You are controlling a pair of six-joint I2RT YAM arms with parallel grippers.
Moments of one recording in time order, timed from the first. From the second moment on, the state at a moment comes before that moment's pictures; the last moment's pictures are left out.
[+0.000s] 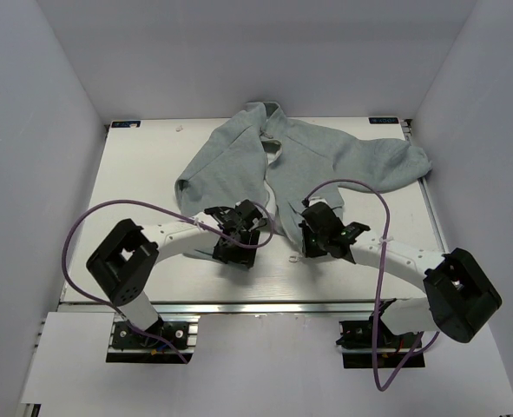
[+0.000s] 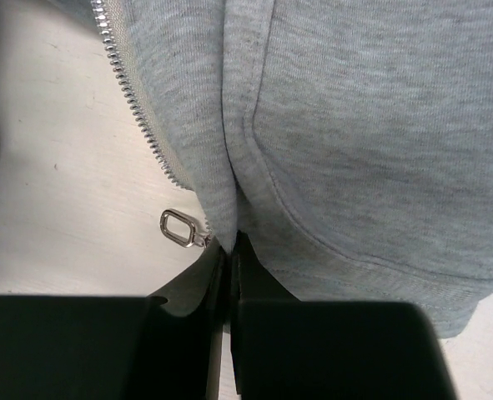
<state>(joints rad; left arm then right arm) -0.83 1.63 1.01 -0.65 -0.07 -0.56 0.73 1.32 0.69 -0.33 0.11 0.44</state>
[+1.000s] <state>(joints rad) -0.88 1.71 1.02 -0.57 -0.10 -0.59 0.73 1.23 0.62 -0.33 0.09 0.45</state>
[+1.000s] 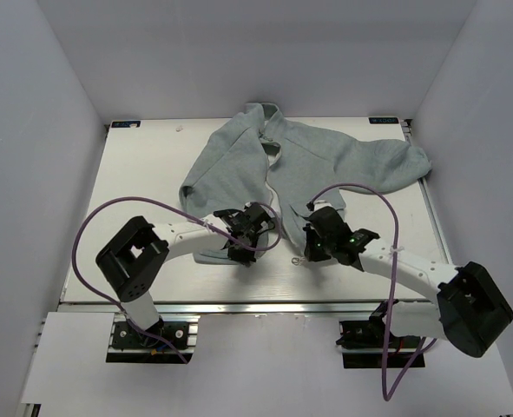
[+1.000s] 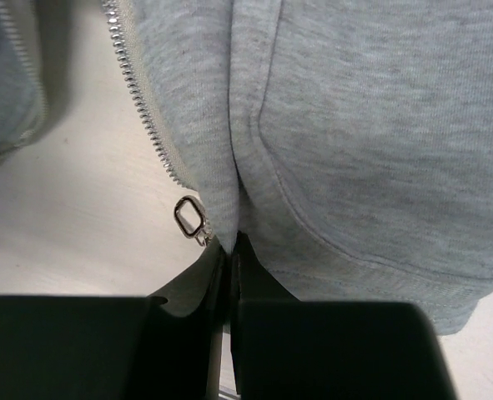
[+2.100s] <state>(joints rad) -0.90 1.23 0.76 0.20 -0.10 -0.89 0.60 0.81 0.37 0.33 -0.29 0.65</state>
